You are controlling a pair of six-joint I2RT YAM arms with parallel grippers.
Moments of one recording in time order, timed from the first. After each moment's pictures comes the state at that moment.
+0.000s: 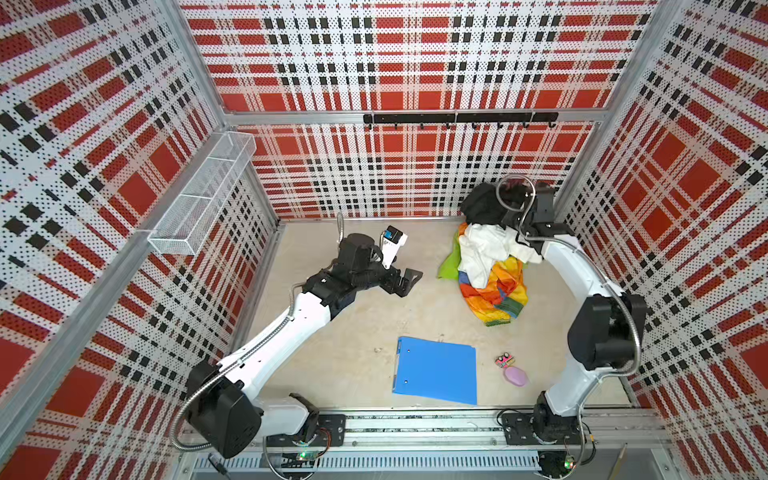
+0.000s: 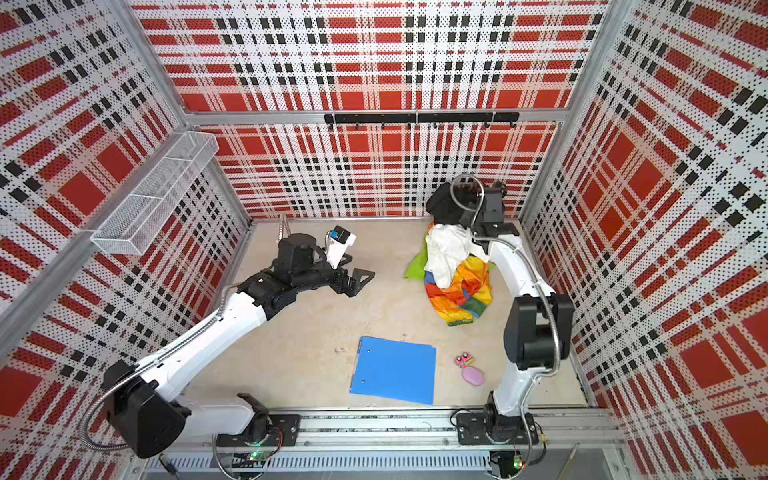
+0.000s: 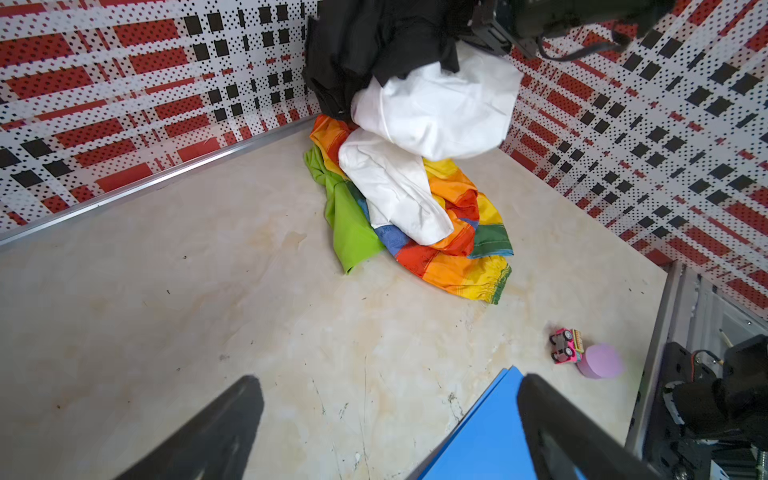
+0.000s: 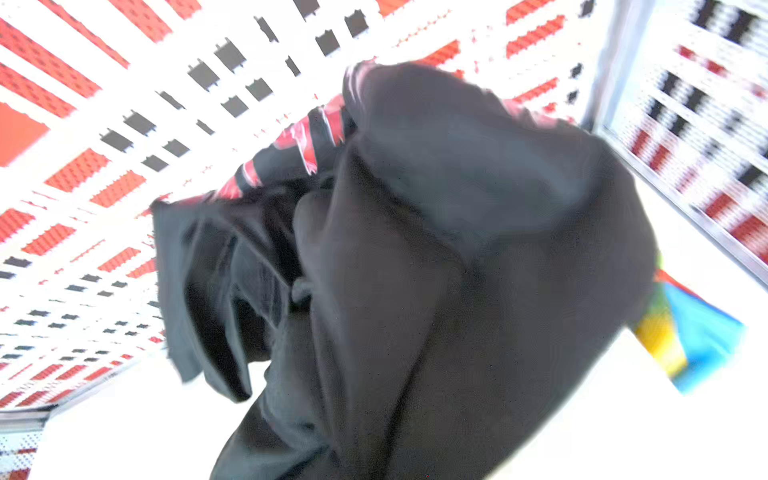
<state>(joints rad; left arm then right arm) -0.56 1.32 1.16 -0.33 0.31 -0.01 0.08 1.85 1.67 -0.33 0.12 0.50</state>
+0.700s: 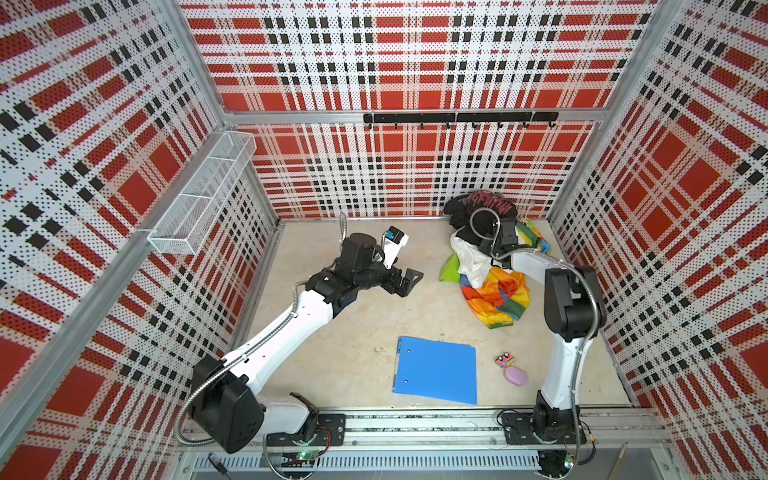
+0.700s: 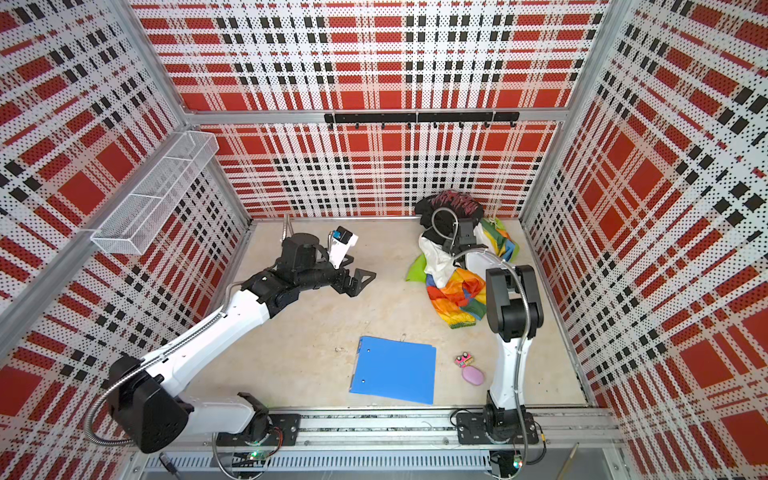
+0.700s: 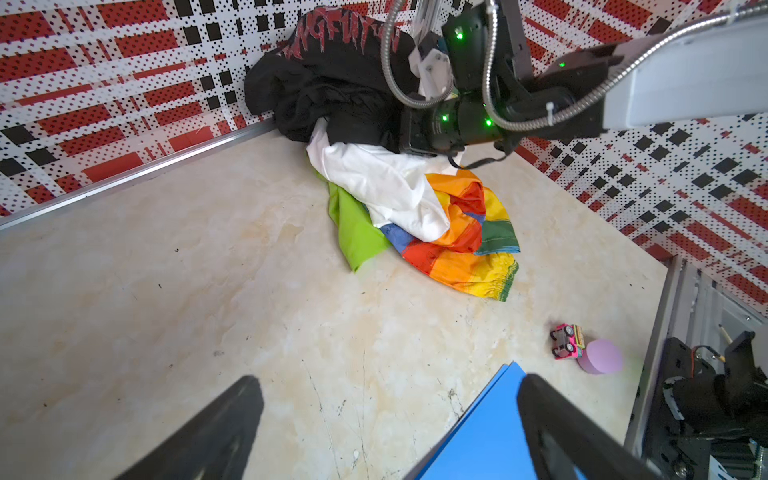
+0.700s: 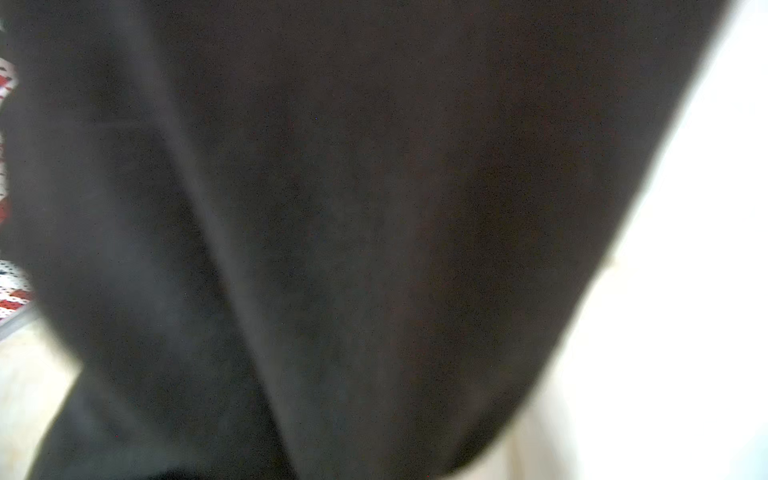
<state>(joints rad) -0.55 1.34 1.16 -0.33 0.33 -0.01 0.13 1.99 1.33 -0.08 0.16 0.58</state>
